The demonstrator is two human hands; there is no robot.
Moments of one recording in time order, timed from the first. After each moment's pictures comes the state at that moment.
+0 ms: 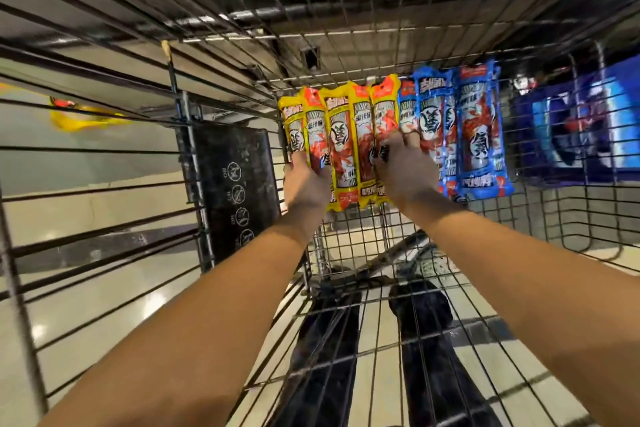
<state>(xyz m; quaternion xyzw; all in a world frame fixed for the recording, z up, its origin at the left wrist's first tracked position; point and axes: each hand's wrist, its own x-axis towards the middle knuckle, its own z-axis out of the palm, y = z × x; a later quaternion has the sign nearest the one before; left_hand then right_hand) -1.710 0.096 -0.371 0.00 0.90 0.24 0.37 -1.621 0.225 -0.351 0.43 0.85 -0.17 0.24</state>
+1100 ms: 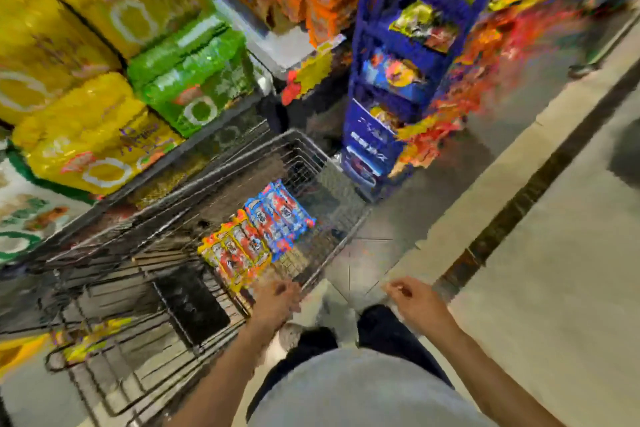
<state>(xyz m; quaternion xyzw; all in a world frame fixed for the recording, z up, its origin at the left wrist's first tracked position) -1.496 0.080 0.003 0.16 0.77 0.24 0.57 -1.219 0.152 -0.007 0.66 0.58 -0.47 0.07</state>
